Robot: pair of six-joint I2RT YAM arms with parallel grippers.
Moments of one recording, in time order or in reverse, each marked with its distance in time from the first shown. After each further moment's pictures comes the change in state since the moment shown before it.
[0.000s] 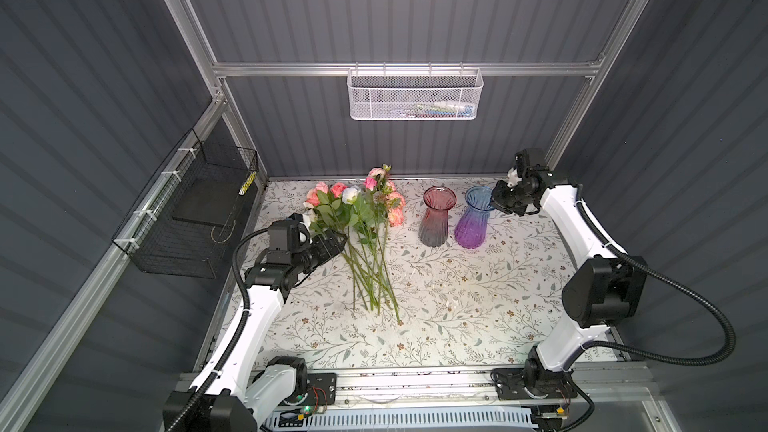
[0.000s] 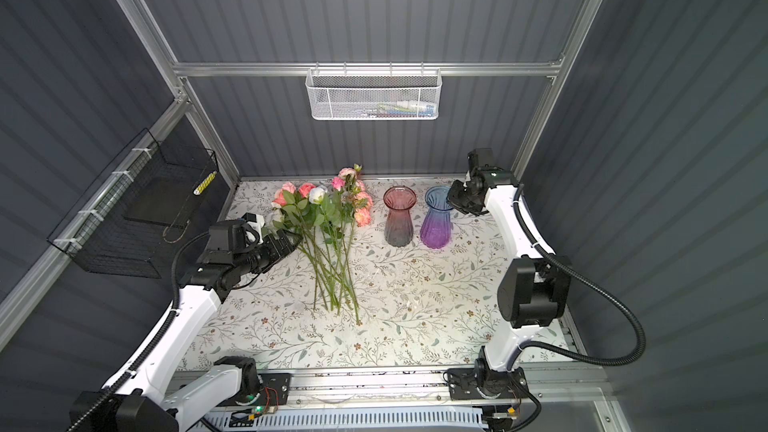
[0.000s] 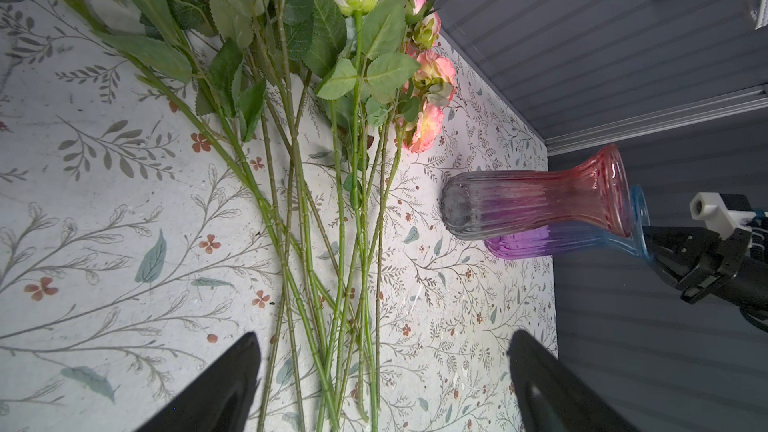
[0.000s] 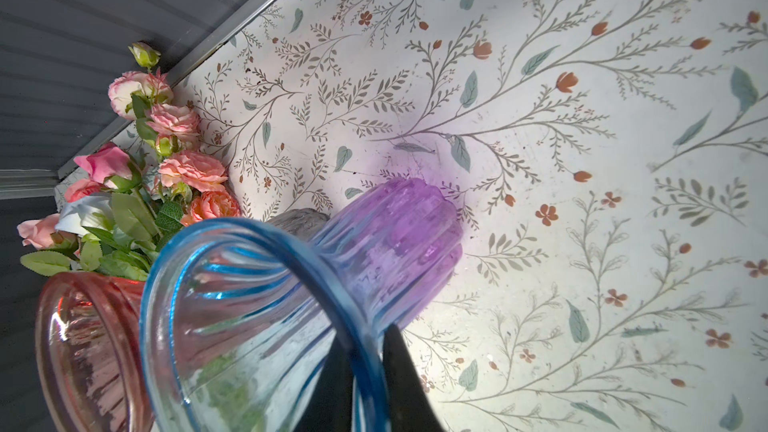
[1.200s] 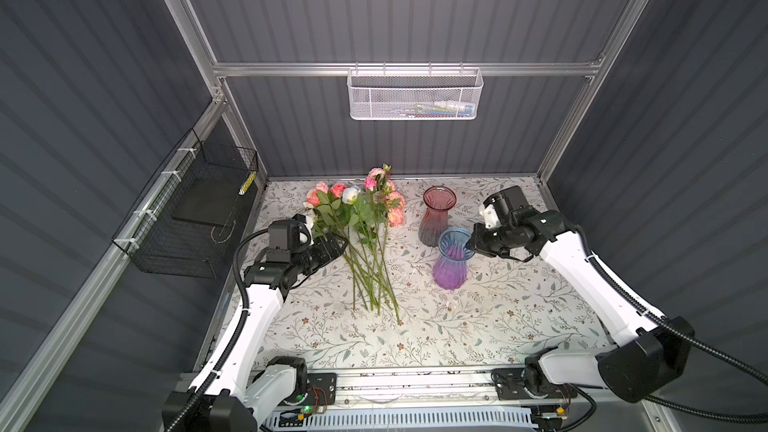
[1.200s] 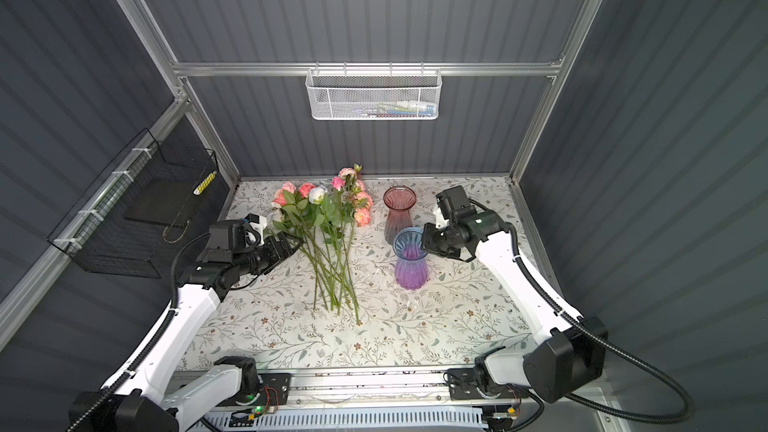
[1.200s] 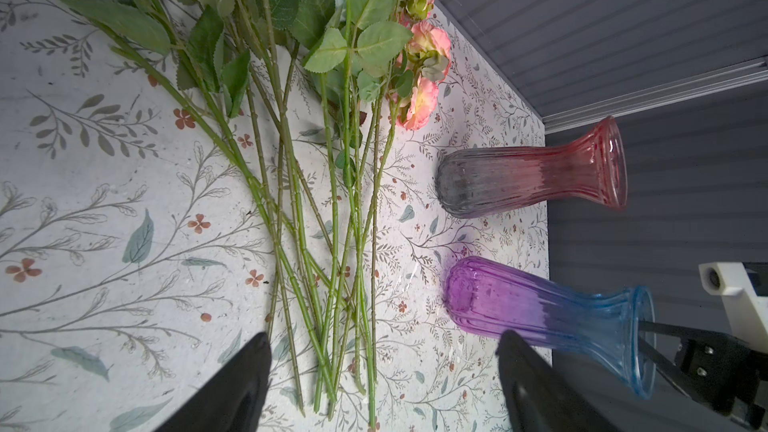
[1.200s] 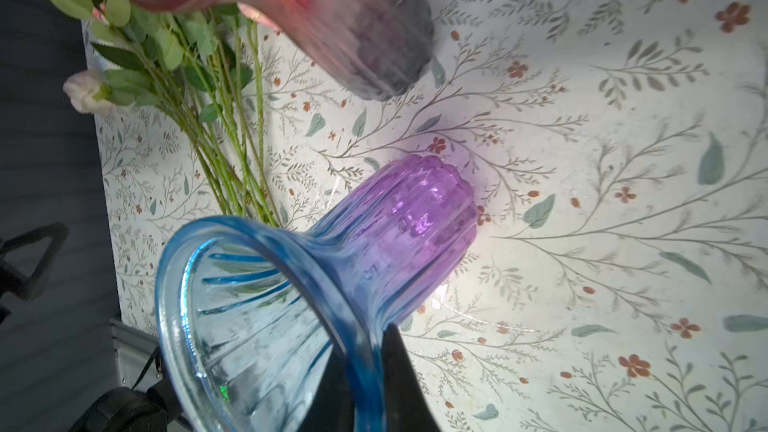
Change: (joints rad) left arm -0.007 0.018 0.020 -0.057 0.053 0.023; right arm 0.356 -0.410 -0.380 -0.049 -0.036 0.035
